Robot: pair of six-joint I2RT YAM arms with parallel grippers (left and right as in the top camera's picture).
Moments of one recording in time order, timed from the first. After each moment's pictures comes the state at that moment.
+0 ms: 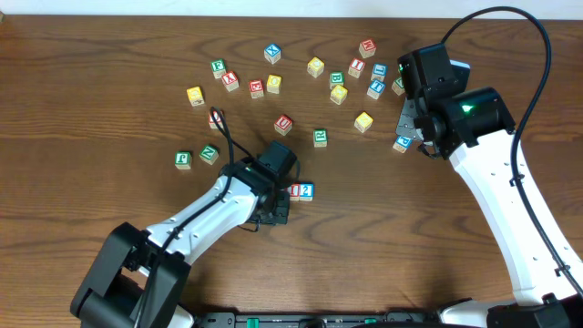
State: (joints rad) left arm -0.60 1.63 0.90 -0.71 0.08 -0.47; right arm 0.33 1.55 1.56 -1.18 0.40 0.58
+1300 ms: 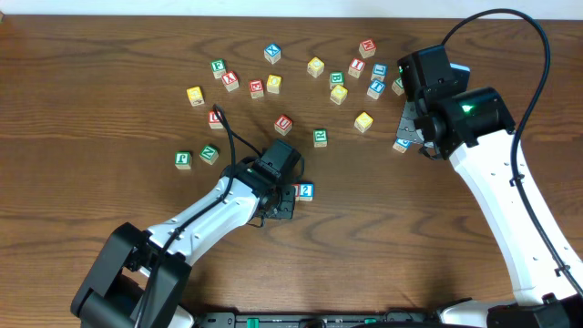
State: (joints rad) left arm -0.61 1.63 0.90 -0.62 0.07 -0.47; right arm 0.33 1.55 1.56 -1.21 0.40 0.58
